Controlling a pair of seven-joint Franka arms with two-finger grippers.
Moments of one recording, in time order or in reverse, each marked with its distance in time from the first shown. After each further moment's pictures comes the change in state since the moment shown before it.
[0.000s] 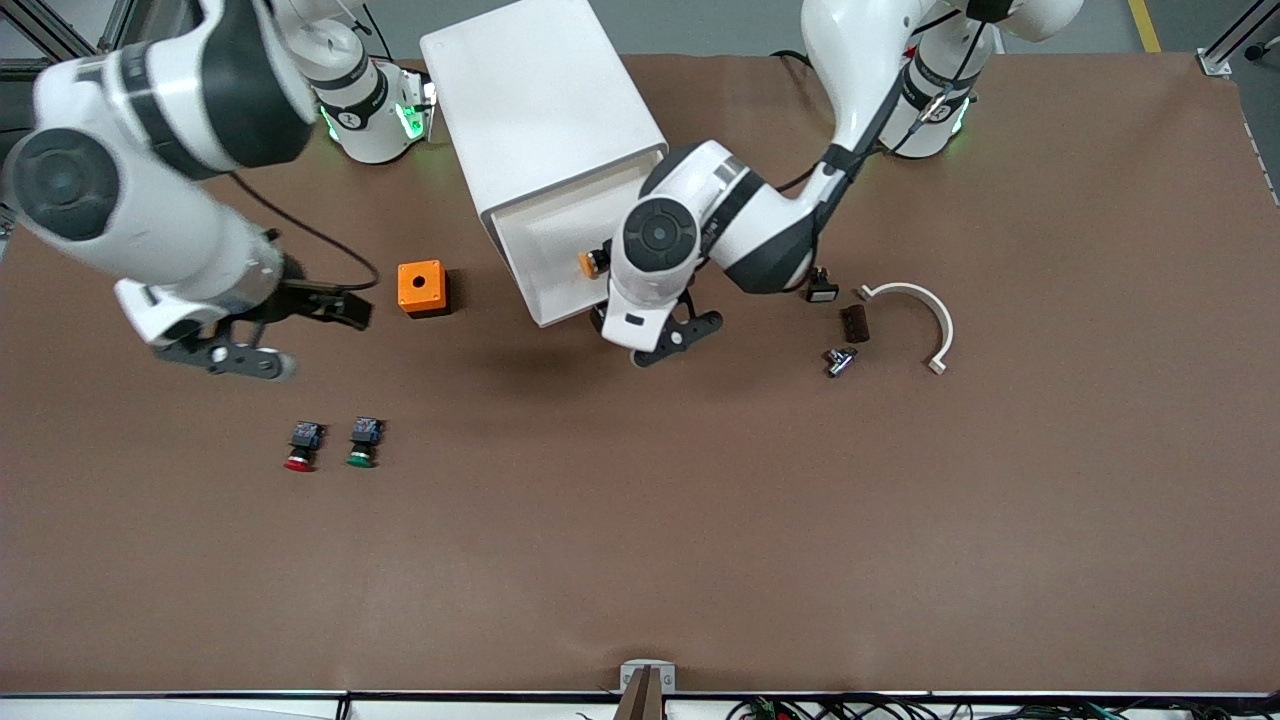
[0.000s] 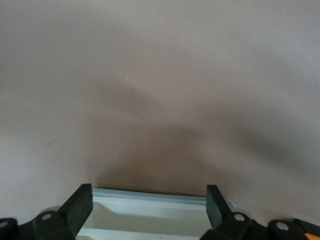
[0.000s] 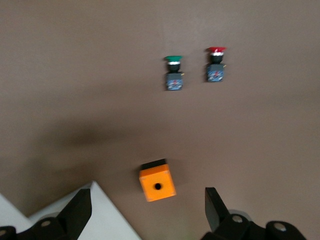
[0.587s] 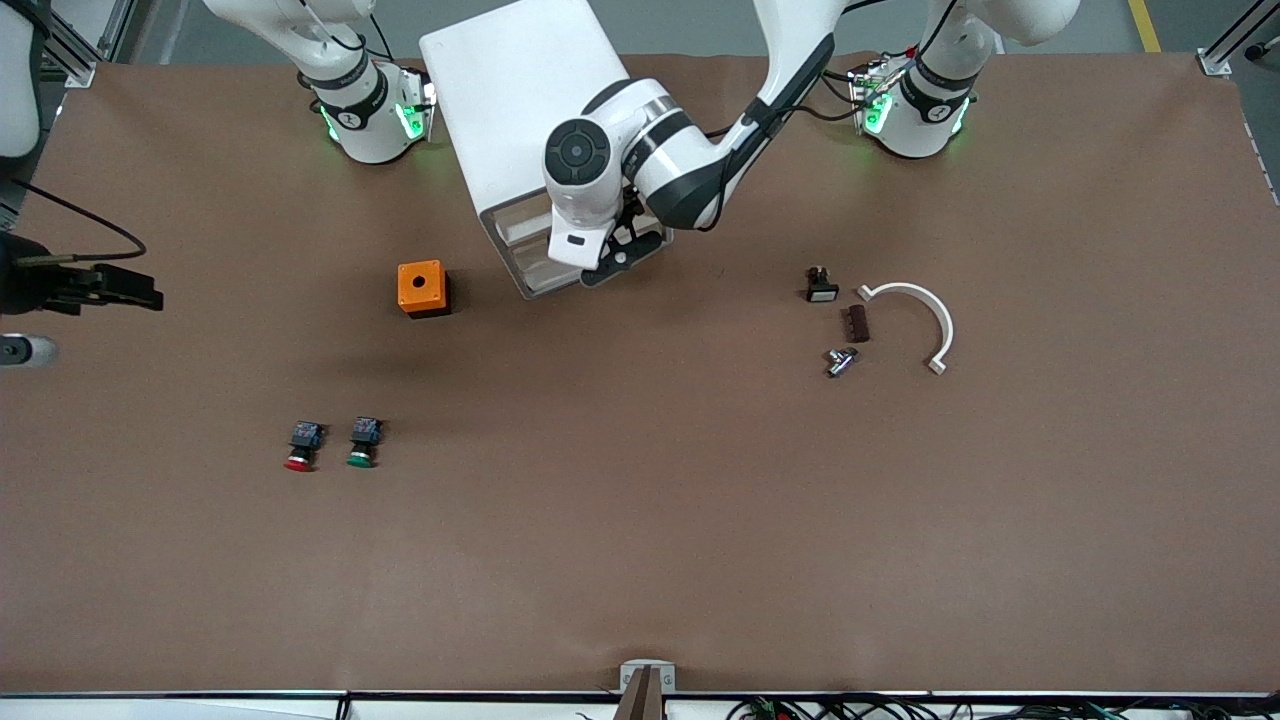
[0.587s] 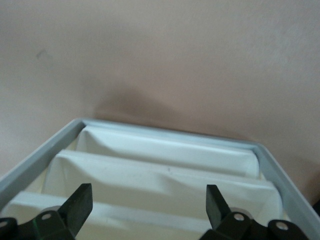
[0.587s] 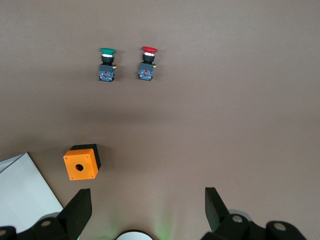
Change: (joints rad) left arm -0.117 -0.027 -0.074 -0.097 0.001 0.032 -0.206; right arm -0.273 -0.028 0.002 0.083 -0.057 -0.125 -0.405
